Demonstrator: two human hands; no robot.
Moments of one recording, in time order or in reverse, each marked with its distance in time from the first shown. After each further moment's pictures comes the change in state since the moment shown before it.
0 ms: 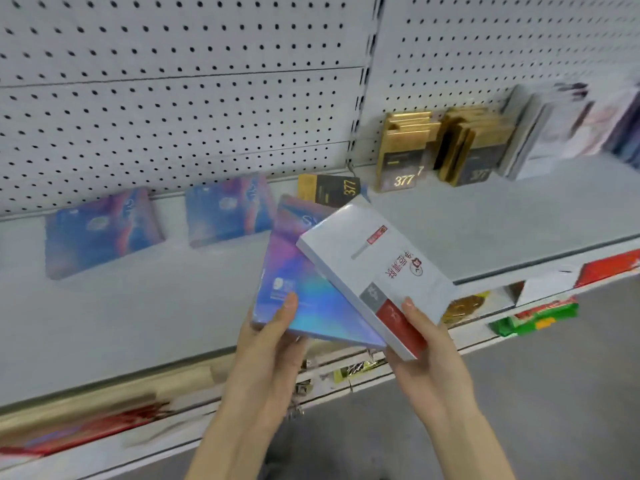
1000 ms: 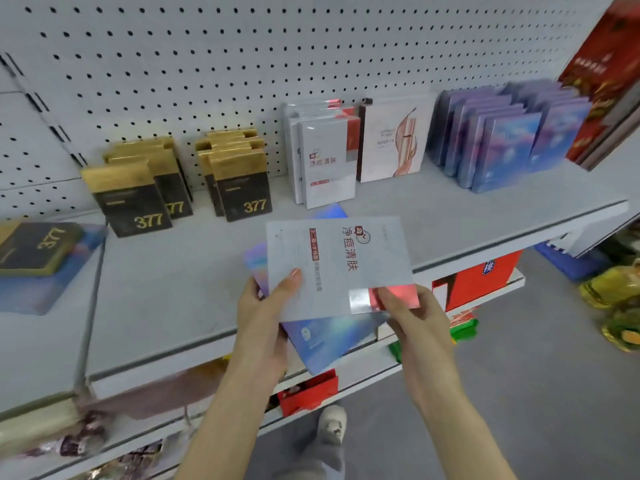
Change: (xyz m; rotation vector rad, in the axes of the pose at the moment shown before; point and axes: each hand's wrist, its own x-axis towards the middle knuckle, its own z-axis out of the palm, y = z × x) left_hand 0.111 -0.345 0.322 0.263 0.050 -0.016; right_hand 0.137 -0.364 -0.277 -0.508 0.210 -0.308
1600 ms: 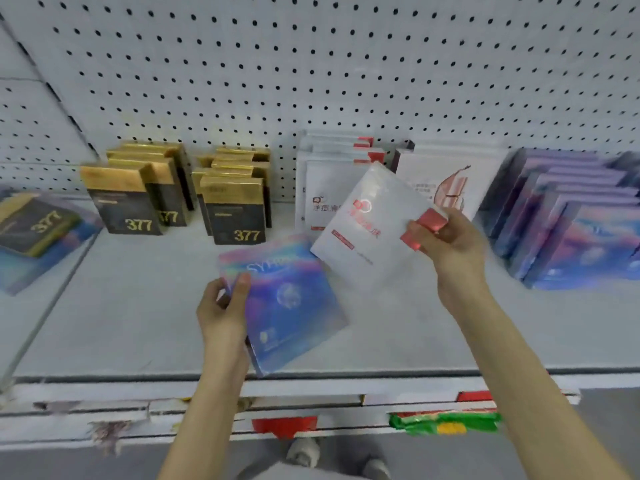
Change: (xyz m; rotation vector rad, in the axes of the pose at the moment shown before) left_hand 0.115 -0.029 0.046 0.144 0.616 0.442; right_hand 0.266 -0.115 0.025 -0.232 -0.374 -0.291
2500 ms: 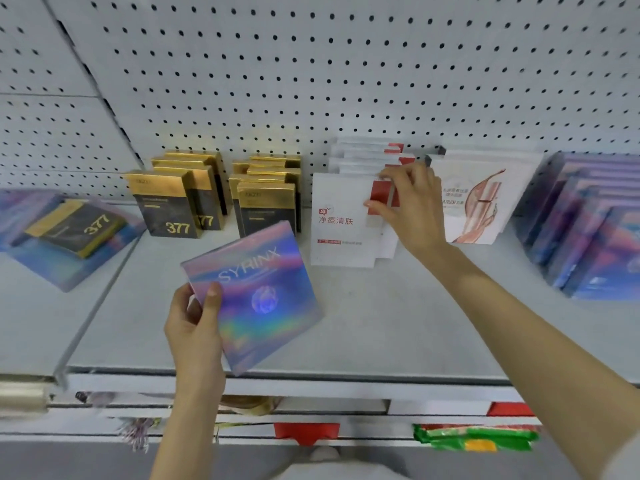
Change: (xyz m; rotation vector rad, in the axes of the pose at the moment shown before) left_hand 0.010 0.026 -0.064 0.004 0.017 0.181; right_hand 0.058 0.009 0.083 -0.968 -0.043 -0.790
